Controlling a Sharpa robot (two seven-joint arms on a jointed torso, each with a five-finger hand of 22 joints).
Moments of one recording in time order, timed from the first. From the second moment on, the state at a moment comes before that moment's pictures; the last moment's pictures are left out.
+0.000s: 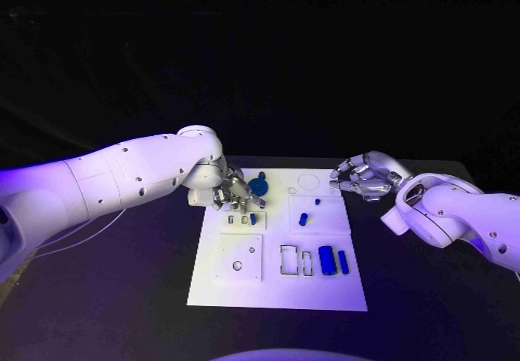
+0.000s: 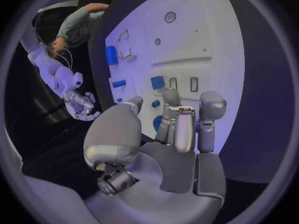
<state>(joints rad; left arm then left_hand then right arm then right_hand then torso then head) 1.38 -0.56 -0.11 1.22 -0.81 0.40 -0.67 0.94 -0.06 0.21 0.30 0.05 0.82 0.08 0.71 0.73 1.11 0.01 1.05 0.66 1.47 -0.05 1.46 1.31 0.11 1.26 0.05 1.24 0.97 1.27 -0.90 -0.13 1.51 -0.80 -0.35 0.05 1.20 -0.15 0.43 0.09 0.32 0.78 0.16 0.39 0.49 1.28 0.07 1.24 1.20 1.46 0.01 1.48 1.31 0.07 1.37 0.10 1.20 1.29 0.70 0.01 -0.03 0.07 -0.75</state>
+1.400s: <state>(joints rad) 1.36 -0.53 -0.12 1.20 -0.82 0.41 -0.68 1.06 -0.03 0.35 0.29 0.05 0.81 0.08 0.69 0.75 1.11 0.01 1.06 0.68 1.47 -0.05 1.47 1.31 0.11 1.27 0.05 1.24 0.99 1.26 -0.89 -0.13 1.51 -0.80 -0.35 0.05 1.20 -0.15 0.44 0.09 0.32 0.78 0.16 0.39 0.49 1.28 0.07 1.24 1.20 1.46 0.01 1.48 1.31 0.07 1.37 0.10 1.20 1.29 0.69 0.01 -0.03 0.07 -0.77</state>
